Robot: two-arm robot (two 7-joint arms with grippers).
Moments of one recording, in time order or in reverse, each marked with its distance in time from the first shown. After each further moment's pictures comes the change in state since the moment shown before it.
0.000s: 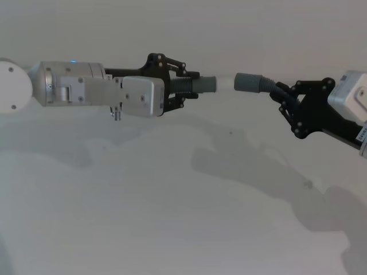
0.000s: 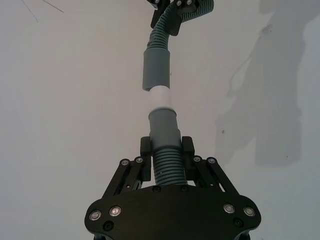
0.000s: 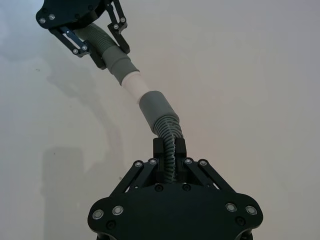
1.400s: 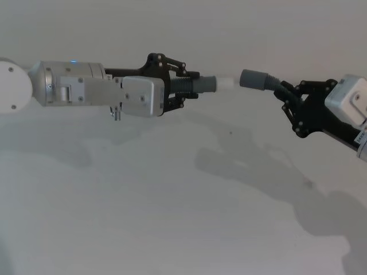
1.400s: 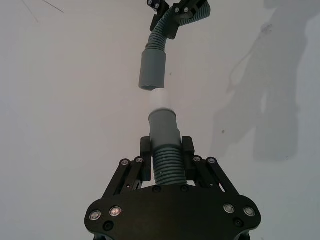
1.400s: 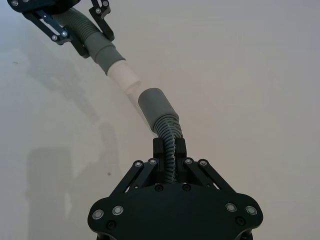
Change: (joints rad) left arm 0.000 0.000 0.000 0.000 0.000 -0.001 0.000; right arm -0.030 -0.042 0.021 0.013 -0.063 -0.010 -0.052
